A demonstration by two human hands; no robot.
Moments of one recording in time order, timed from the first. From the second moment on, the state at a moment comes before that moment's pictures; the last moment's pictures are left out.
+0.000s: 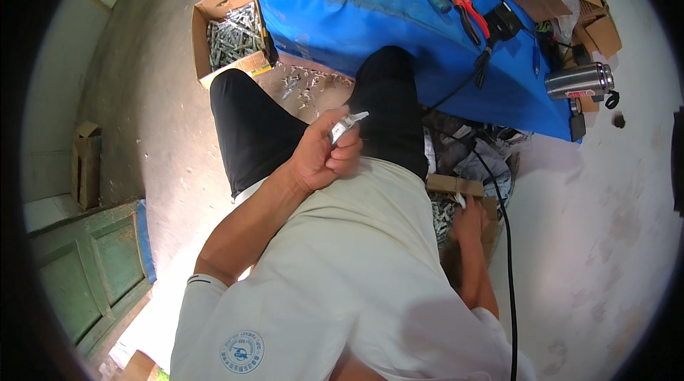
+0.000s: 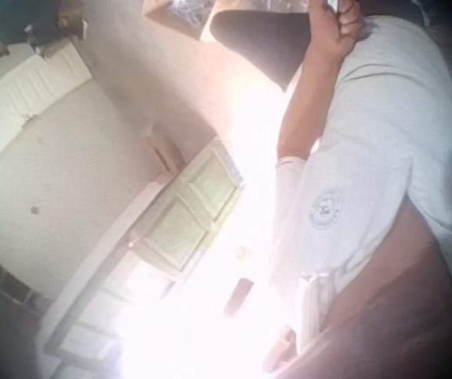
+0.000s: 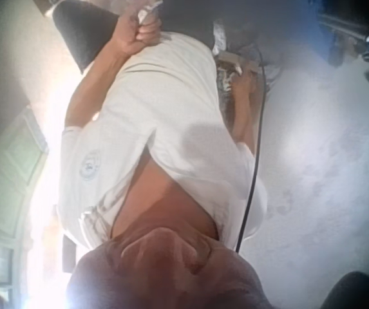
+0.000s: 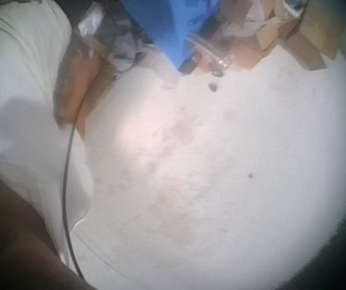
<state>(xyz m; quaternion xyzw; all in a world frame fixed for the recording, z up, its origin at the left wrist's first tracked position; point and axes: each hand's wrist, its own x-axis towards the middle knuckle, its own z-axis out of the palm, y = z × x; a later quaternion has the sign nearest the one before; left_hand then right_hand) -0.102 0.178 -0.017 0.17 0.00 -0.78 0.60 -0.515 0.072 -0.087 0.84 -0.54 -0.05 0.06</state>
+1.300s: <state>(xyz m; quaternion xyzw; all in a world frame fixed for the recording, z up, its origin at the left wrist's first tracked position) -0.115 0.176 -0.006 0.31 -0.08 -0.76 0.56 -0.262 0.095 0.044 0.56 -0.37 0.17 -0.73</state>
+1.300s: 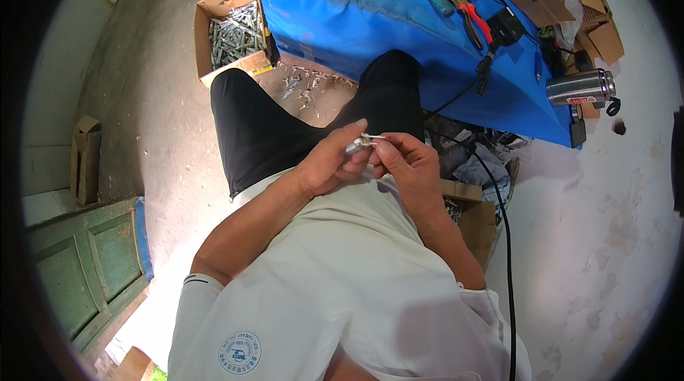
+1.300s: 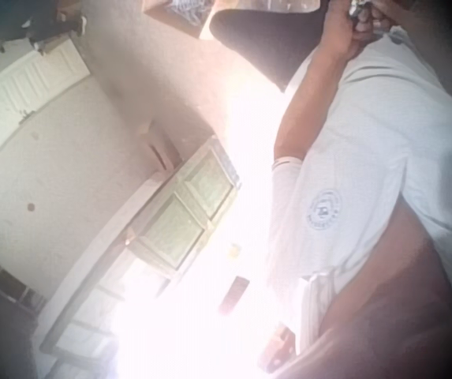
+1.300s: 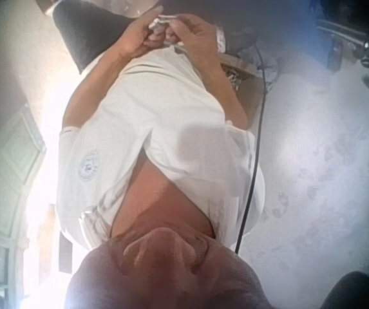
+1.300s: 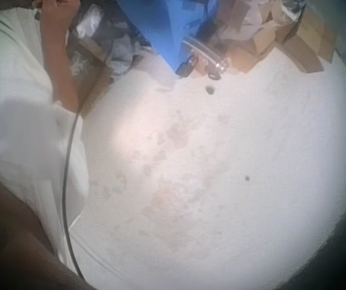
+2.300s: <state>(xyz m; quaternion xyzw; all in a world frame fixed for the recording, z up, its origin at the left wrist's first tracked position) -0.111 0.174 -0.011 0.28 -0.04 -0.78 0.56 -0.255 0.101 0.044 0.55 -0.34 0.20 -0.74</state>
